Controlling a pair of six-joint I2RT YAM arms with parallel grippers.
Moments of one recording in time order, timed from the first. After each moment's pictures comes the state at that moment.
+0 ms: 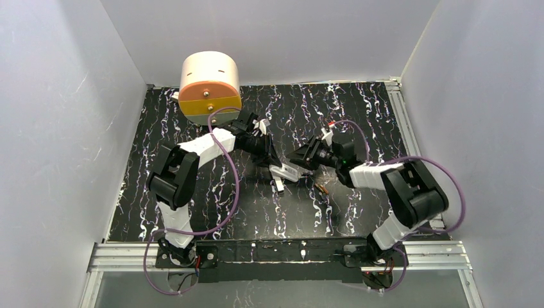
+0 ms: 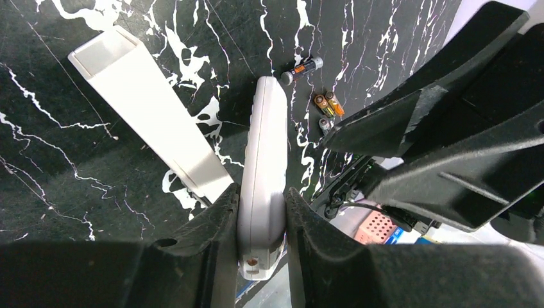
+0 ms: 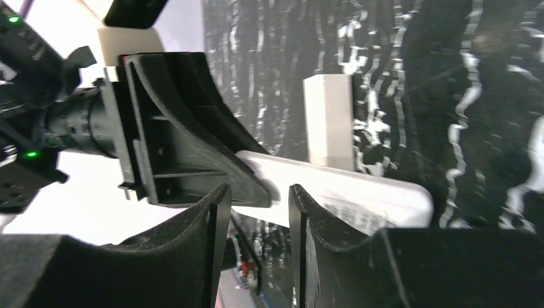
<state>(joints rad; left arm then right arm) -0.51 1.87 1.26 -0.46 0.59 -0.64 0.45 1.64 0.60 0.72 -0.59 1.17</state>
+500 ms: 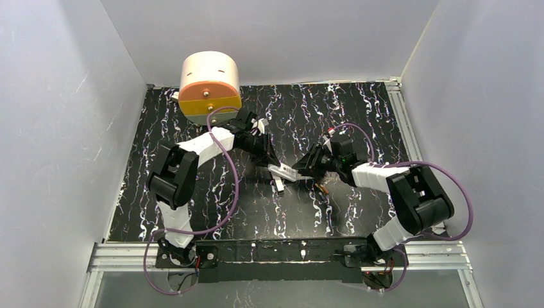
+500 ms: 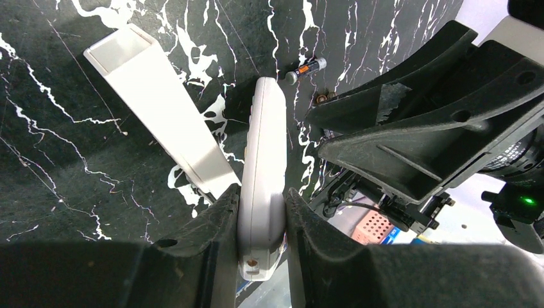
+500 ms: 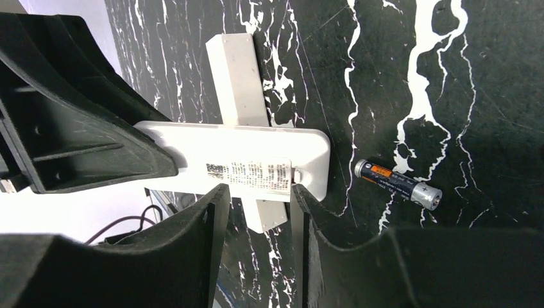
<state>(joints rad) -0.49 1.87 1.27 -0.49 0.59 -0.64 0.44 1.54 0.62 0.28 -0.49 0.93</state>
